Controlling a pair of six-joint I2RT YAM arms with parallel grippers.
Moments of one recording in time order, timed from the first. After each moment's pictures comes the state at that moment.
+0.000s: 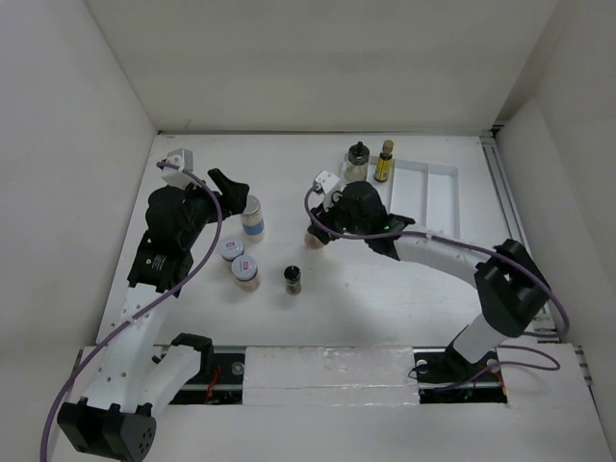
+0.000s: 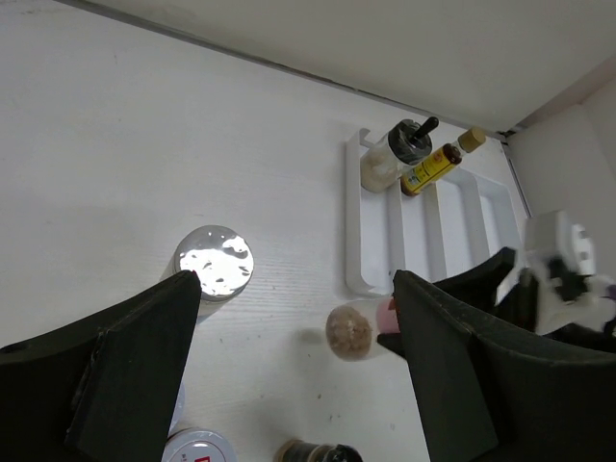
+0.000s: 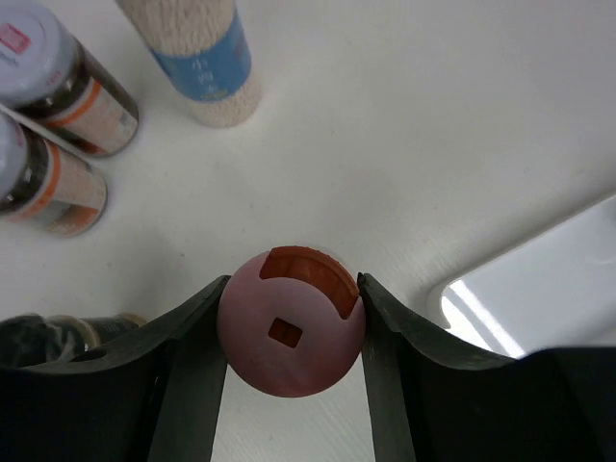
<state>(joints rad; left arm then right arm) -0.20 0.84 0.89 -0.25 0.08 -0.50 0.74 1.63 1.05 0.09 -0.17 -0.05</state>
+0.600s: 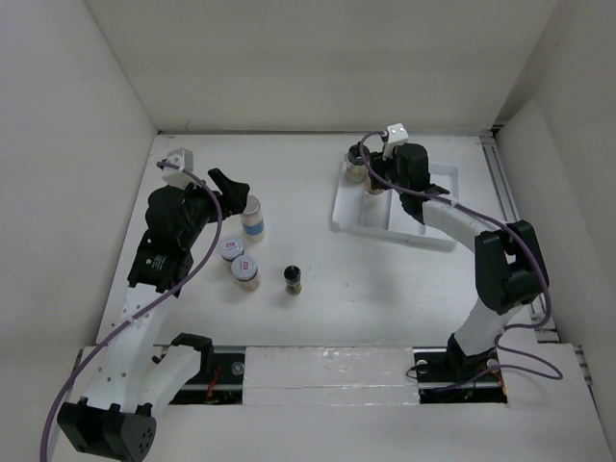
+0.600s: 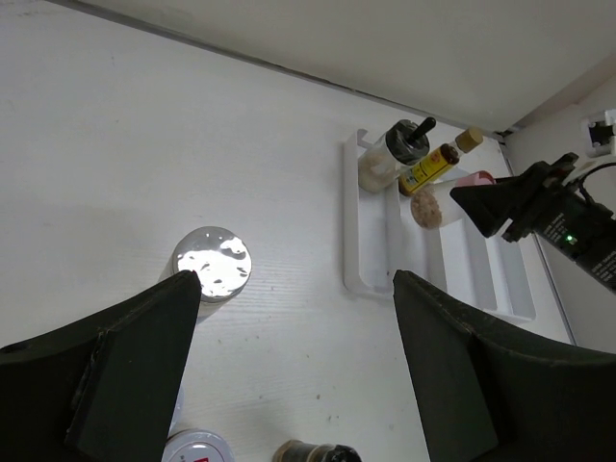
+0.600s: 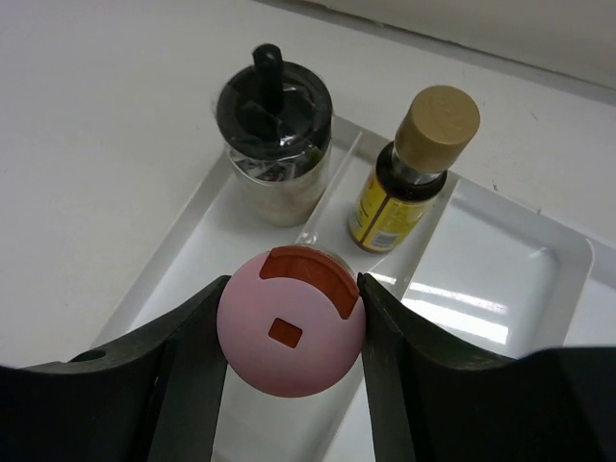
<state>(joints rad) -0.20 0.84 0.89 -0.24 0.08 -0.50 0.34 1.70 1.14 0.21 0.03 -0.02</state>
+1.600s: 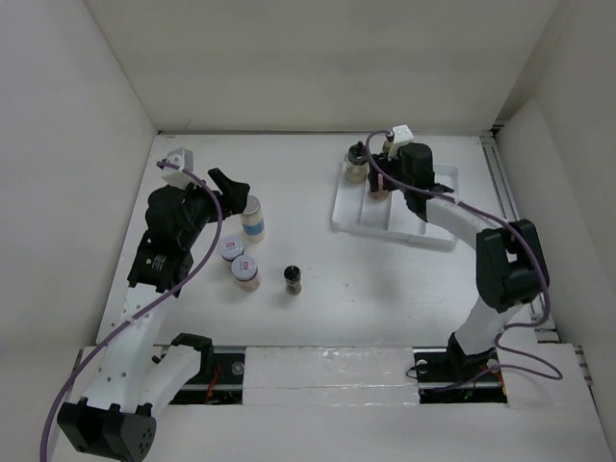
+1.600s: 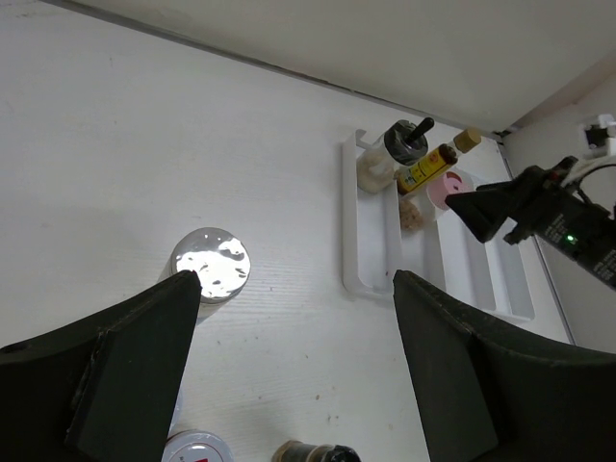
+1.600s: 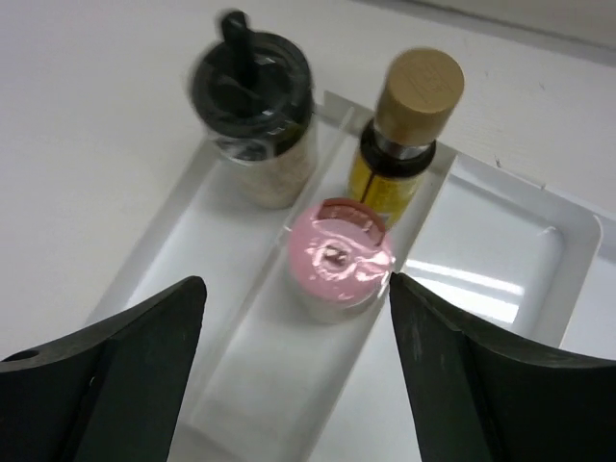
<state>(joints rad) -0.20 0.84 0.89 -0.24 0.08 -0.50 0.29 1.76 1.17 0.16 -0.01 0.00</state>
